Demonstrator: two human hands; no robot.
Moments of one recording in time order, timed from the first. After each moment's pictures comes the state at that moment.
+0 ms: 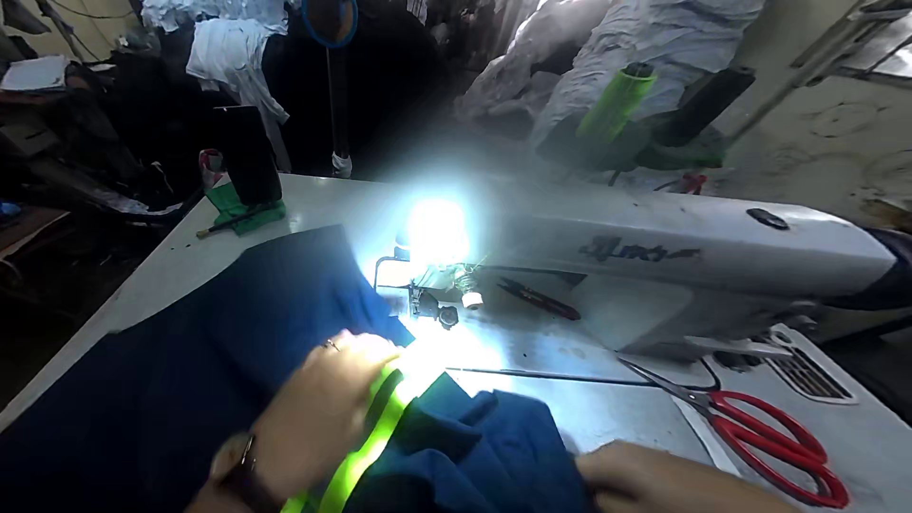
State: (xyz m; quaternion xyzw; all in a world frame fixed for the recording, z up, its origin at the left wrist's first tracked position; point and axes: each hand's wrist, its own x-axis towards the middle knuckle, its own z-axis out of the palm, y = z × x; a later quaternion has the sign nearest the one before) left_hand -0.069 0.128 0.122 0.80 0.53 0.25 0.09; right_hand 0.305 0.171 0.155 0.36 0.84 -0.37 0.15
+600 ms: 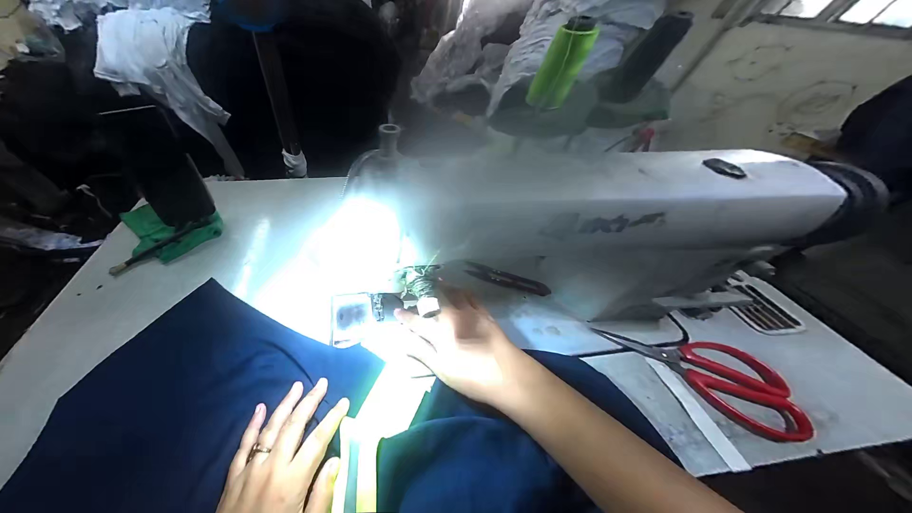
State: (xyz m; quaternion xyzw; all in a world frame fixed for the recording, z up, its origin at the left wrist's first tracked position) left_hand -0.072 0.095 0.070 0.77 0.61 0.15 0.12; right_hand 0.178 0.251 0.105 0.46 0.88 -0.04 -0.05
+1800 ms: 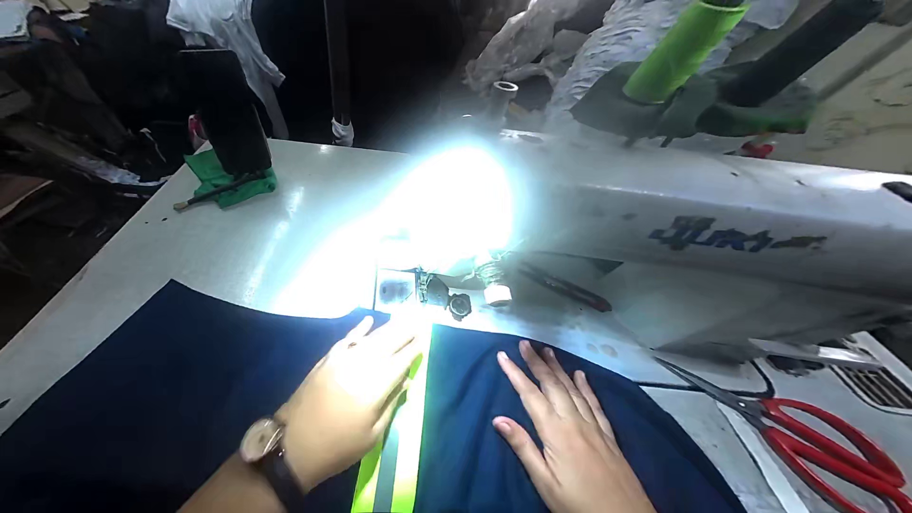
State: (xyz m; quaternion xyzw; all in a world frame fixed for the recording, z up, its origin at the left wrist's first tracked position) left_hand -0.055 0.151 0.078 0.83 0.51 0.20 0.08; right_hand 0.239 0.160 0.069 0.53 0.84 -0.05 -0.11
